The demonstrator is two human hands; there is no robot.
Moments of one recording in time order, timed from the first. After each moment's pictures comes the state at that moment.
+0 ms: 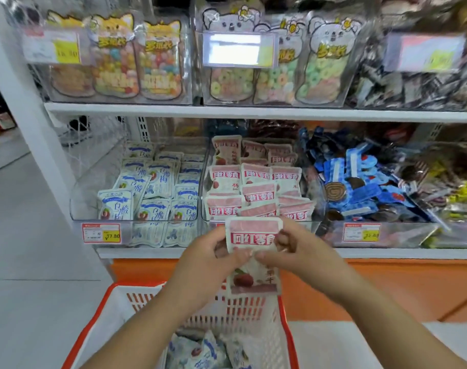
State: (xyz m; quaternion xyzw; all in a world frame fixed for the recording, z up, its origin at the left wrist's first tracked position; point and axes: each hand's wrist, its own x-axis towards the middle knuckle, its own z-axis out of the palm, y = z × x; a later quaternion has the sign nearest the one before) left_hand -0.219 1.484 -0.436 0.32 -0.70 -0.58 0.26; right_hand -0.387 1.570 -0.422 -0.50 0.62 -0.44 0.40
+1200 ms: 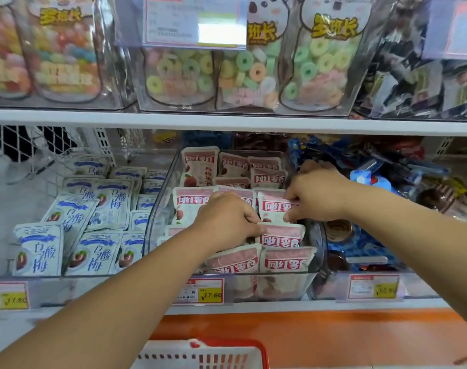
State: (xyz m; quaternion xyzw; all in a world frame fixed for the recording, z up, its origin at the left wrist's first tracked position) left_hand -0.382 1.354 -0.426 0.35 -0.89 -0.26 0.14; right_hand -0.548 1.430 -0.370 -0.62 0.76 0.16 -0.05
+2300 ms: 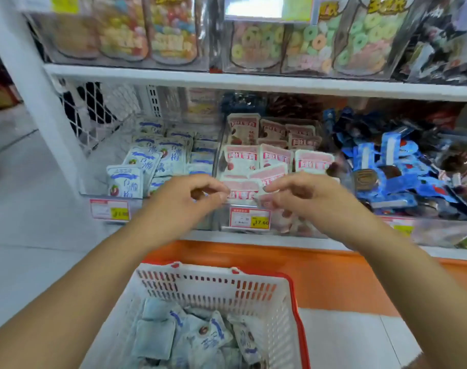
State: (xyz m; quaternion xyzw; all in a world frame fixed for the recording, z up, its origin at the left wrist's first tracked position) left_hand -0.212 1.403 -0.408 0.33 -0.82 -0.37 0.28; right_hand -0.419 1.515 -0.391 -0.57 0.67 -0.40 0.27
